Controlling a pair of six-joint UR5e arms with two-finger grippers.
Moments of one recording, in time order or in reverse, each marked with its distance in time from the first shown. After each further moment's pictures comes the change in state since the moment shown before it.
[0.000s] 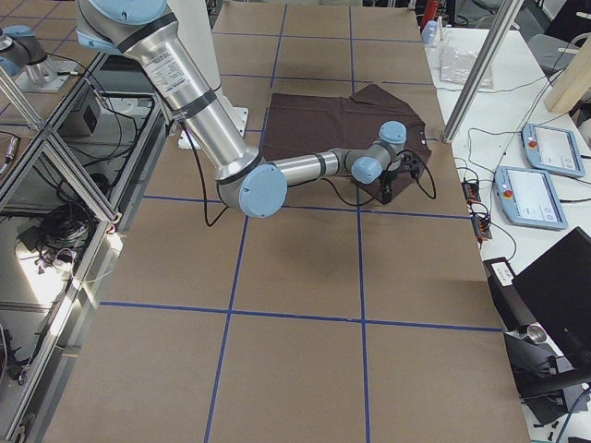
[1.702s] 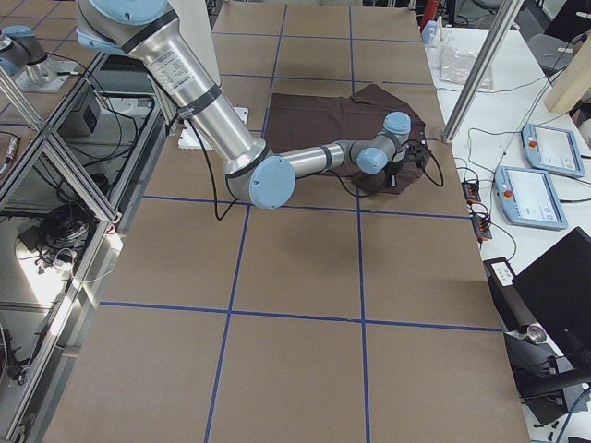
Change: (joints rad) left arm 0.000 -0.015 -0.003 0.003 0.000 -0.003; right arm -0.003 0.072 -0.023 -0.001 -0.015 -0.042
